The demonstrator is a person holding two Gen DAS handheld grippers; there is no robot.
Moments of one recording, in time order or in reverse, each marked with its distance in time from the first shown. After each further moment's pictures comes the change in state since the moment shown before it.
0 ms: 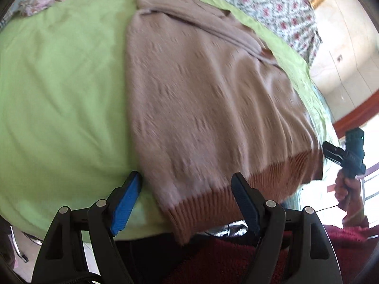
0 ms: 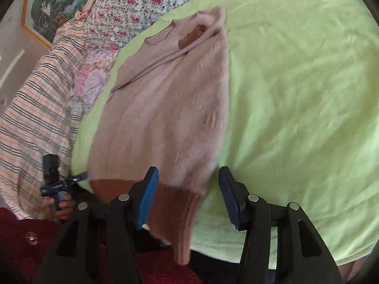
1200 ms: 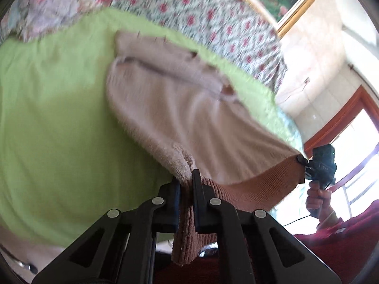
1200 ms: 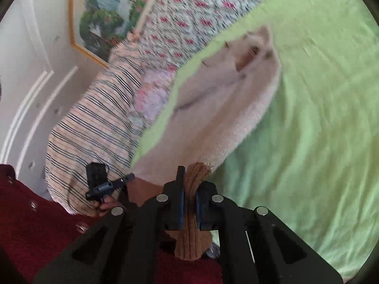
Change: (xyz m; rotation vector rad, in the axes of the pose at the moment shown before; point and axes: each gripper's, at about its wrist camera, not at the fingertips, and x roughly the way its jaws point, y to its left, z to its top) left arm -0.063 -0.012 0.013 0.033 -0.252 -0.187; right arm -0.037 0.009 0.018 -0.051 -0.200 0.359
